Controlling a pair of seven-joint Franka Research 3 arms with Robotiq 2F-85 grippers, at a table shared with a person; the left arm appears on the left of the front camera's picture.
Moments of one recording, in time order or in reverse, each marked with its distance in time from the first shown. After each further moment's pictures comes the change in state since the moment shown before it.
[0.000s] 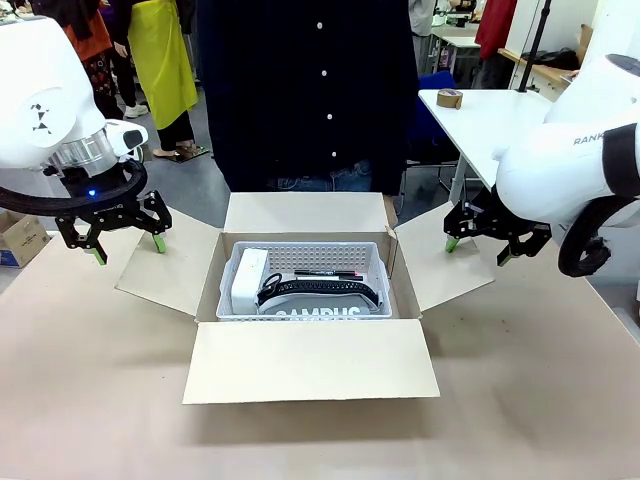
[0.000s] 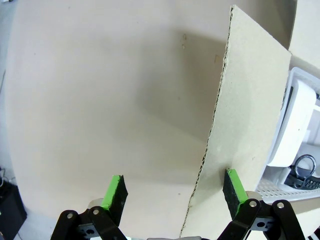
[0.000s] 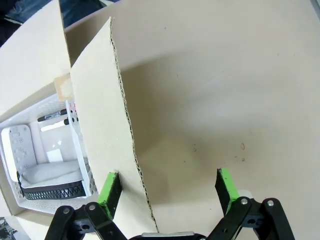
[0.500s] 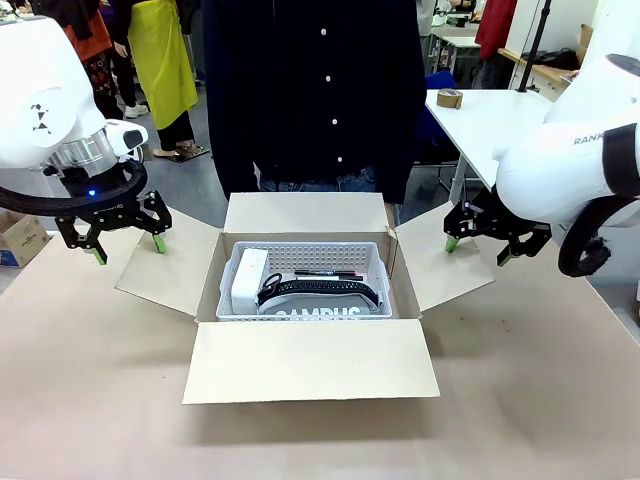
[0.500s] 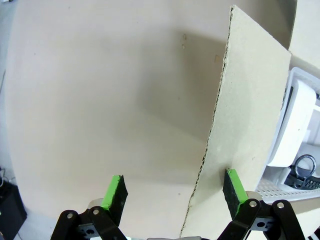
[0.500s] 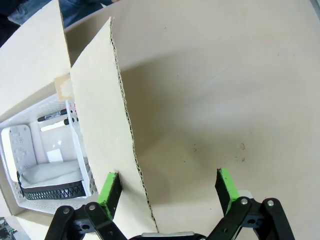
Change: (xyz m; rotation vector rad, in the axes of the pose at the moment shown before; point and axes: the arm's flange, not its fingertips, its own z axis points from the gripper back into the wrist) left arm 0.000 0.000 0.000 0.000 0.000 0.000; right arm 0.000 0.000 0.000 0.000 0.000 0.000
